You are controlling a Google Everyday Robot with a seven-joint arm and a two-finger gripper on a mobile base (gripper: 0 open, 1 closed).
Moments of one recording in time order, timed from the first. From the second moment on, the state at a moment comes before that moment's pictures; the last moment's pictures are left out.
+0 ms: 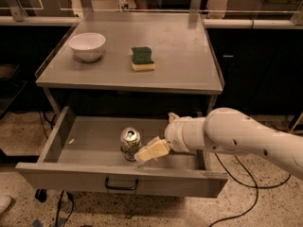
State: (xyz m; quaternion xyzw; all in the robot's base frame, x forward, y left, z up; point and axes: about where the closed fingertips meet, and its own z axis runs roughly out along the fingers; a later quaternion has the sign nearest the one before) arm 0.527 -0.018 0.708 -0.42 0.79 0.20 0.39
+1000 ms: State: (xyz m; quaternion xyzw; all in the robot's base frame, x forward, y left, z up) arm 0.540 0.008 0.678 -0.41 0.78 0.23 0.41
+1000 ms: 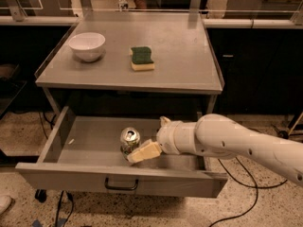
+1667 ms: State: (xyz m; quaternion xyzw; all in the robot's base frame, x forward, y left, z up) arm 0.553 0.030 0.654 -0.41 0.77 0.26 0.41
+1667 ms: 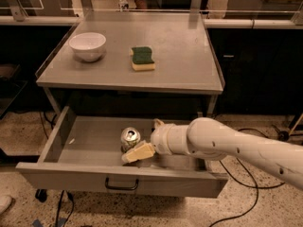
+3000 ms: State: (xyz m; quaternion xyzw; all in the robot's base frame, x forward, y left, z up) arm 0.558 0.035 0.645 -0.40 0.77 0.27 0.41
